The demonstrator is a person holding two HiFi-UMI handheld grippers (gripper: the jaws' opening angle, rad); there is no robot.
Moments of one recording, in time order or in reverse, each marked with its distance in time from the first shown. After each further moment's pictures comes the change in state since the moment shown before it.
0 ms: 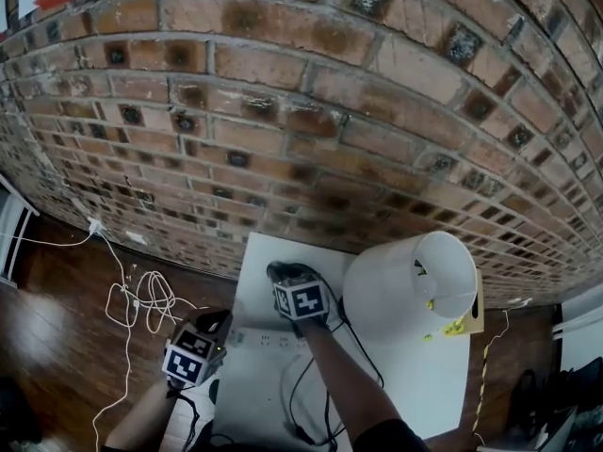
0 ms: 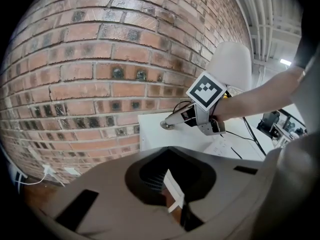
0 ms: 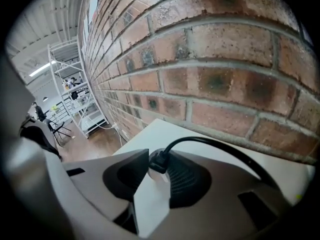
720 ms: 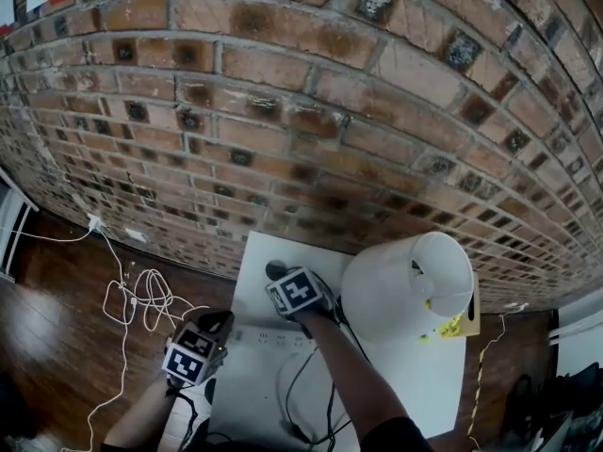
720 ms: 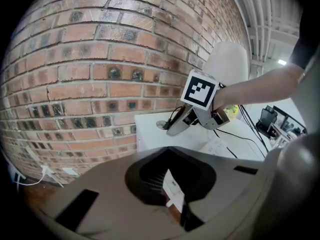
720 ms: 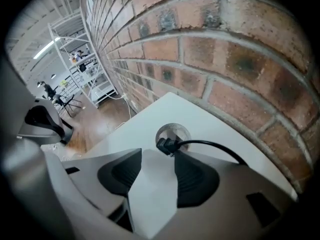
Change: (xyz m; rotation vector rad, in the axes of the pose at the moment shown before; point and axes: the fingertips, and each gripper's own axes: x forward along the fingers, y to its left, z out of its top) left arm -0.001 -0.011 -0.002 0.005 0.005 -0.026; right arm -0.005 0.014 -0.041 -0.170 0.350 0.073
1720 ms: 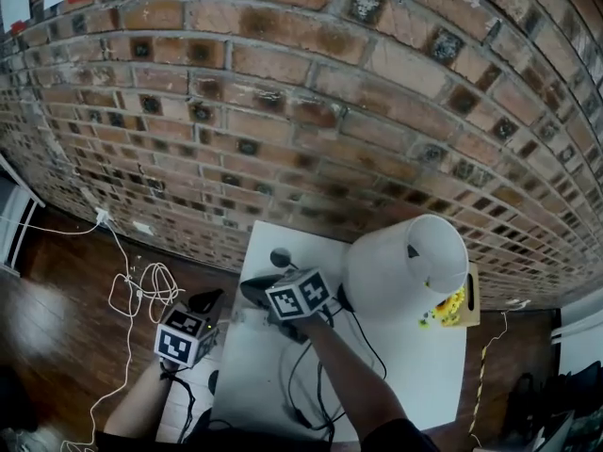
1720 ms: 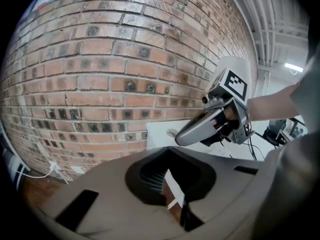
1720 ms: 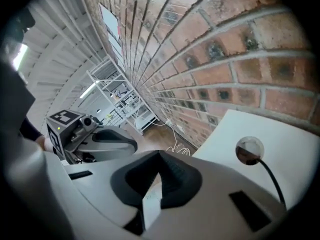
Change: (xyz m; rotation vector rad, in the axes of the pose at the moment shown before) left arm -0.038 0.026 0.014 -0.044 -0.091 0.105; right arm -0.063 0.135 0.040 0.056 -0.305 0.544
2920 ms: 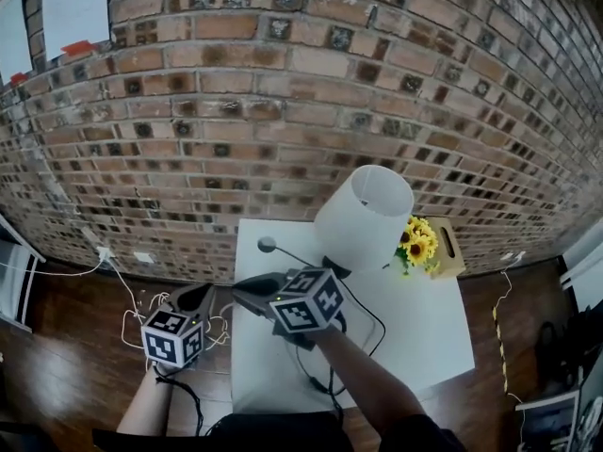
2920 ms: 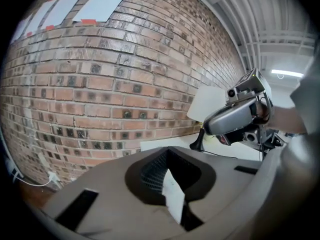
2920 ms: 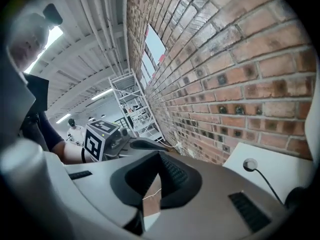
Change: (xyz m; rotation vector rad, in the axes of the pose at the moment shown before) left arm -0.093 -0.036 0.031 0.018 -0.179 -0.068; right arm -0.092 0.158 0.023 -0.185 -0.263 -0.022
